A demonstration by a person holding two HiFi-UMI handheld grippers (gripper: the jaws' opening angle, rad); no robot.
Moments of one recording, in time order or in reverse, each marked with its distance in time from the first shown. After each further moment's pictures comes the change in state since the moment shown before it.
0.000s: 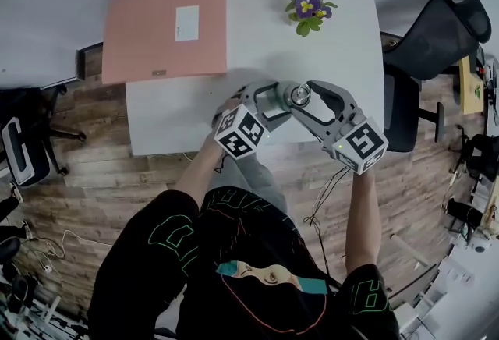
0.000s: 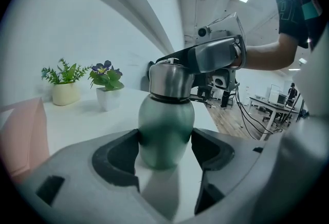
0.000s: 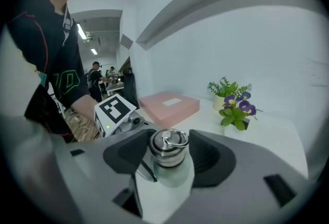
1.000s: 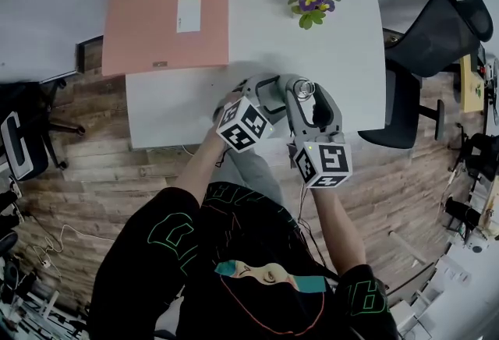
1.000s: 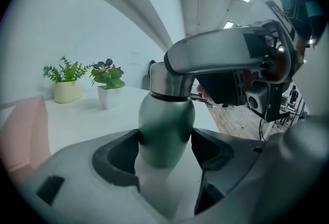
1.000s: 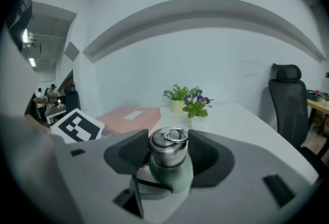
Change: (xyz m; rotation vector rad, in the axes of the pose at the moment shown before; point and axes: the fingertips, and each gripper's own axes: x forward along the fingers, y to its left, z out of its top) left arm 0.002 -0.001 -0.003 -0.018 0.008 0.011; right arm -0.007 -0.008 -0.011 0.339 -0.163 -0.605
